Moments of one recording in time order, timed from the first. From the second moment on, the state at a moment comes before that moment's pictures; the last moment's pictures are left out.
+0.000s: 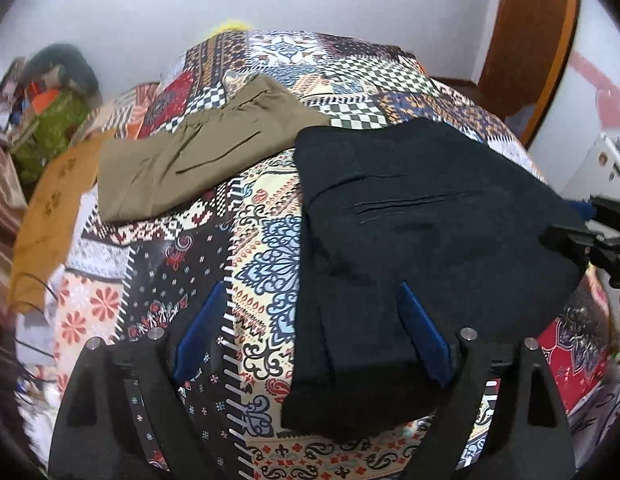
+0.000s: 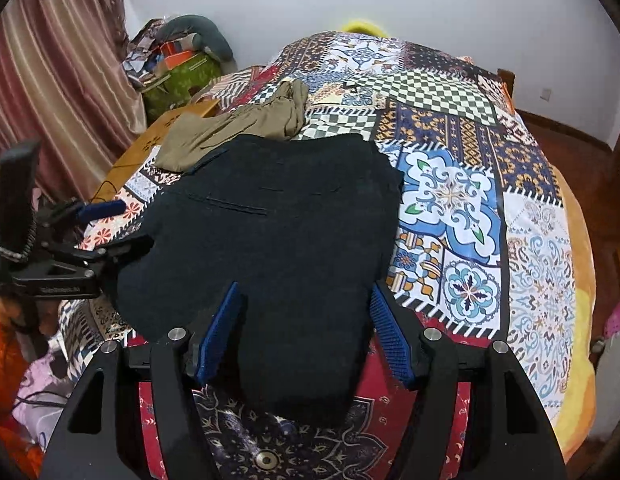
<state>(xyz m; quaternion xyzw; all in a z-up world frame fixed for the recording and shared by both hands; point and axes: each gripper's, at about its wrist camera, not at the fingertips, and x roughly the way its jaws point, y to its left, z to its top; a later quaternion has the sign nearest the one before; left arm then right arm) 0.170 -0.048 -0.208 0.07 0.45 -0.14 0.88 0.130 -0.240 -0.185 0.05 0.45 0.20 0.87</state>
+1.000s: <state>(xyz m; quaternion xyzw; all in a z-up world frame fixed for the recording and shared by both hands) 0.196 -0.044 -0.201 0.08 0.45 -0.12 0.88 0.145 -0.239 -0.186 0.03 0.46 0.19 0.87</state>
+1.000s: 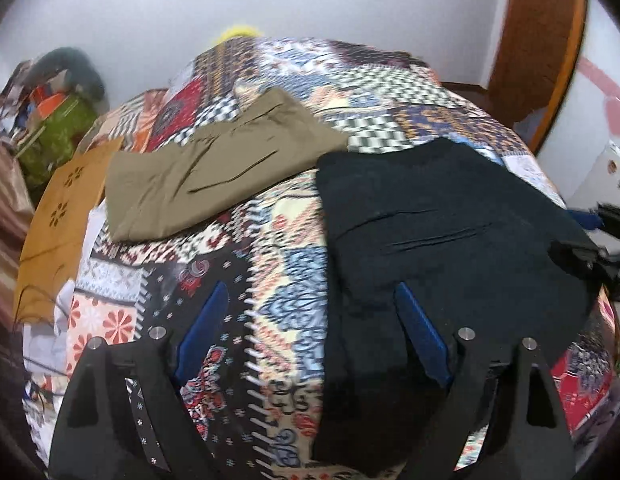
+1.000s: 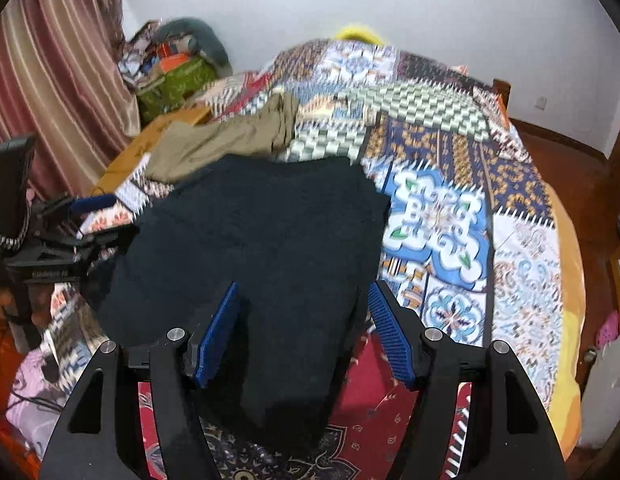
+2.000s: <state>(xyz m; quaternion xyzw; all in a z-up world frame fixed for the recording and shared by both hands) 0.219 -0.059 -0.208 0.02 0.50 -0.20 0.84 0.170 -0.259 -0.203 0.08 0.49 0.22 0.84</state>
